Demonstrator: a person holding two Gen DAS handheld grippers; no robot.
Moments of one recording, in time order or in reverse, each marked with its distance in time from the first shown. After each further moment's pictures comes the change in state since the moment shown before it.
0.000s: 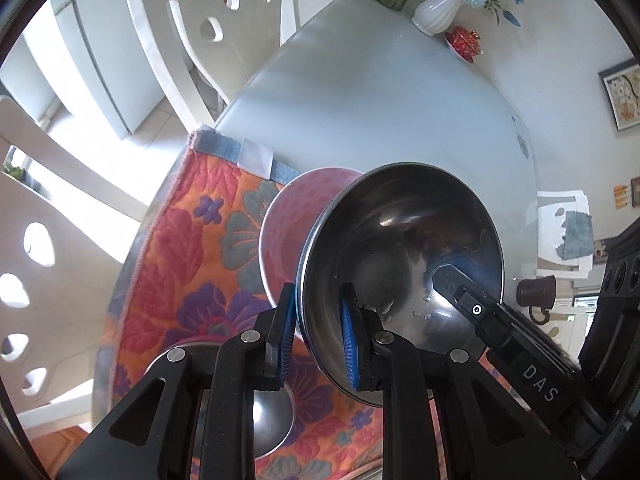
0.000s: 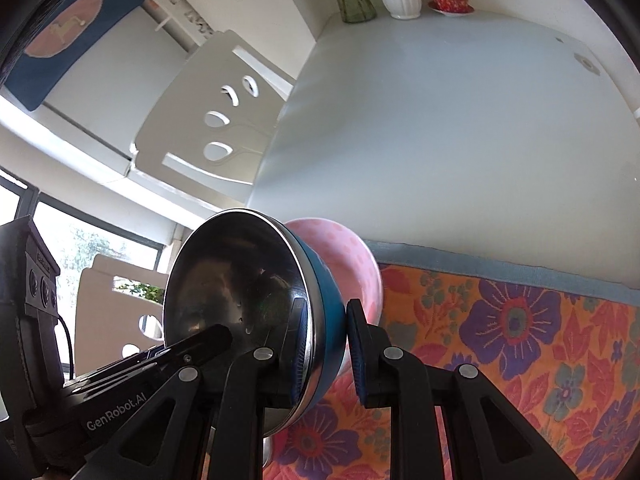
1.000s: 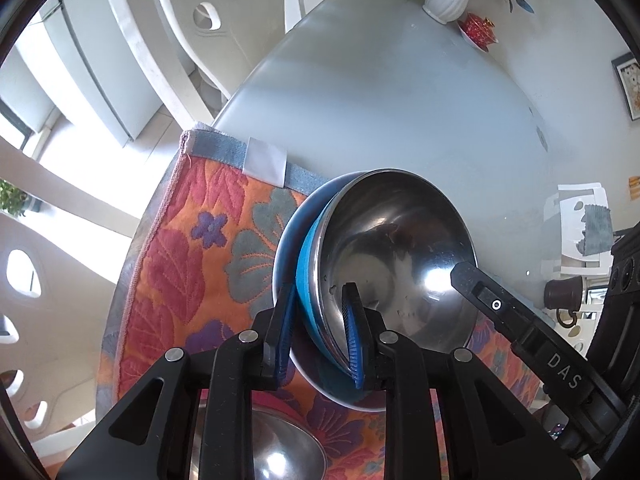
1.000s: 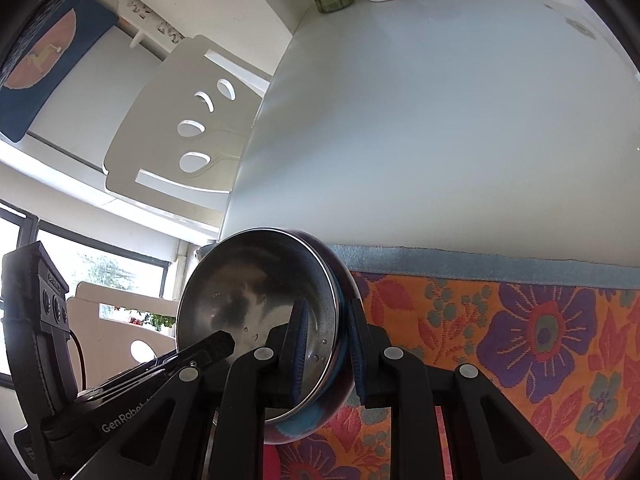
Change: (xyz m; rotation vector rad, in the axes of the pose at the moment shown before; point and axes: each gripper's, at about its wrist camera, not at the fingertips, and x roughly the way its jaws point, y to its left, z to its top) left arm 0.038 0.005 0.013 0.054 0.002 0.058; right arm 0.041 -0.025 0.002 0.083 -0.018 0.045
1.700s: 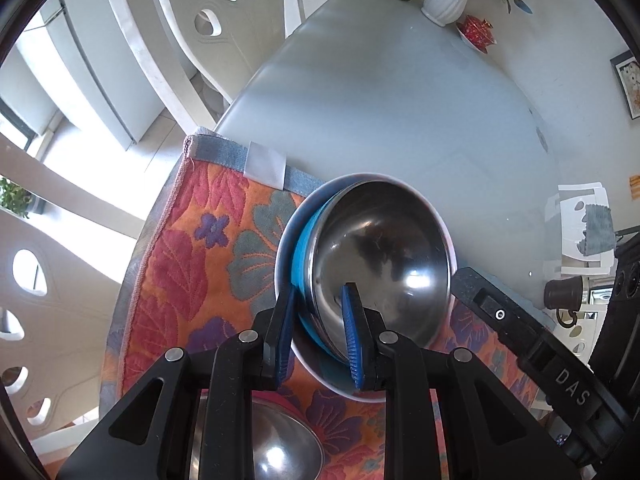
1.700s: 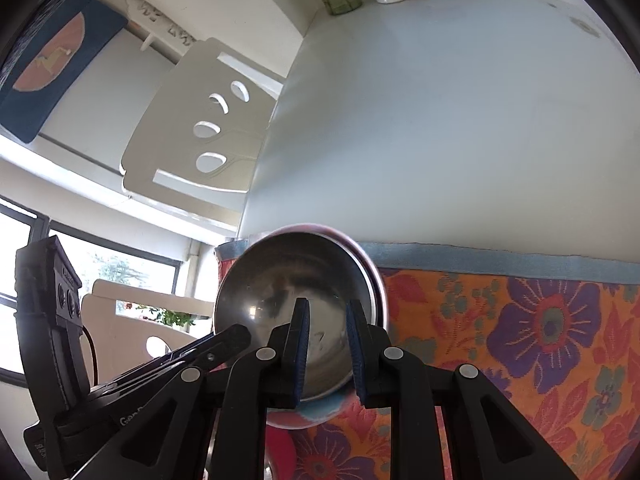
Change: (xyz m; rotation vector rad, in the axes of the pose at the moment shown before) left arm -0.006 0.000 -0.002 -0.006 -0.007 0.000; right arm -0.009 0.011 -0.004 -0.009 0.002 0.040
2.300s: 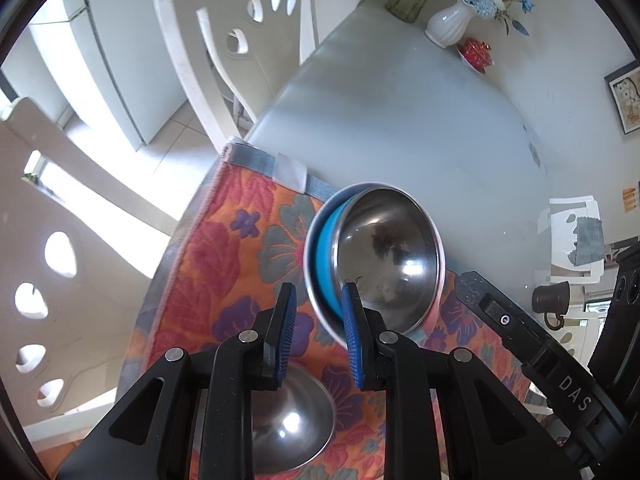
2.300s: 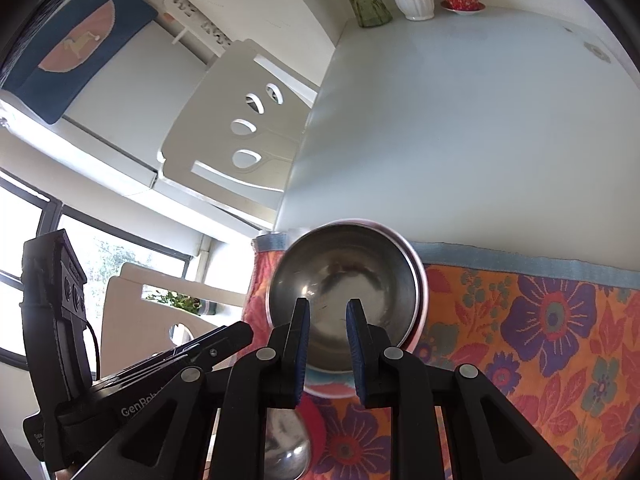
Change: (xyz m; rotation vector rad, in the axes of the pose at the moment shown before) left arm -0.048 0.021 -0.015 -0.037 -0.054 -0.006; right arm -0.031 0.037 -0.013 -0.056 -0.026 0.027
